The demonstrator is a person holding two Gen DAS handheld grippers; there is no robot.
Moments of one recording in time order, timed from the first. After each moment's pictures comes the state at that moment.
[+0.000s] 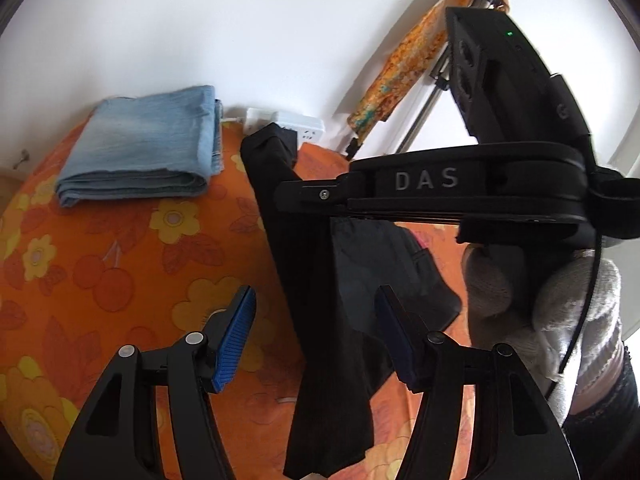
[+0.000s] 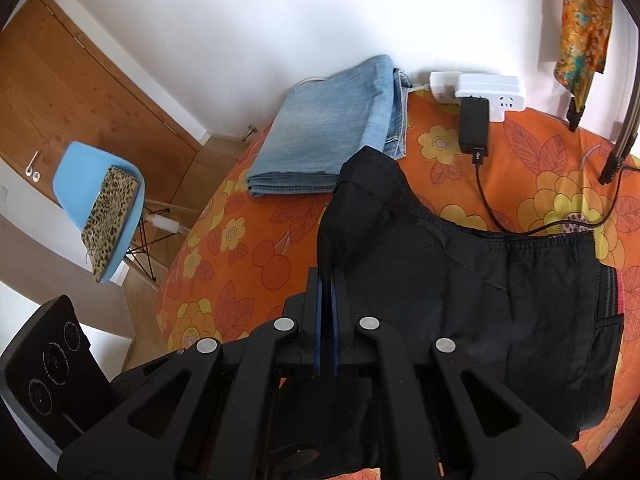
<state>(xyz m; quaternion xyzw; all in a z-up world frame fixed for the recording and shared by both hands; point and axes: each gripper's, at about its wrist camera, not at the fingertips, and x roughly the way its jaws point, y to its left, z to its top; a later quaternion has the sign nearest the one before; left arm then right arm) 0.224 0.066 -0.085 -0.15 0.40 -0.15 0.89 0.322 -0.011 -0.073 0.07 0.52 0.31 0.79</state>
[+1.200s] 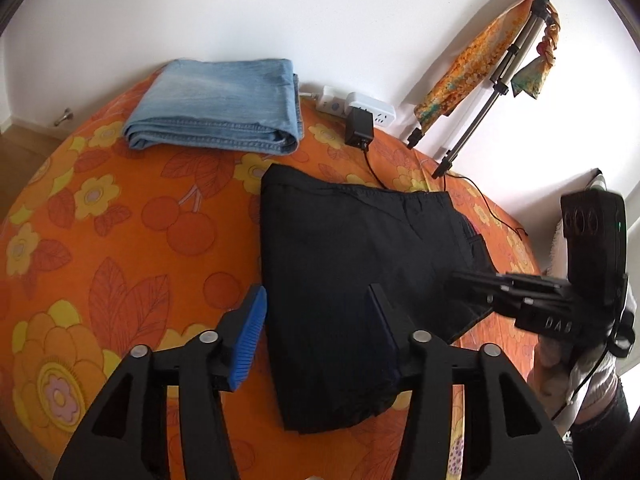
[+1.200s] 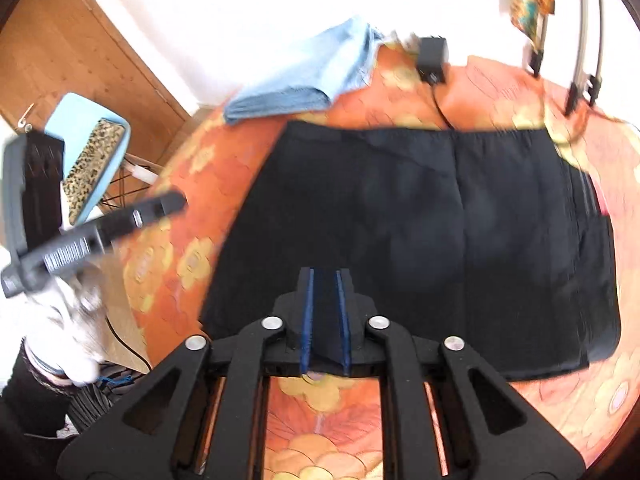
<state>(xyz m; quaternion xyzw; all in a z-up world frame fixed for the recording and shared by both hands) 0.181 0.123 -0.117 -0.18 0.43 -0.09 0.88 0.249 -0.067 -0.122 0.02 0.51 0.32 0.80</state>
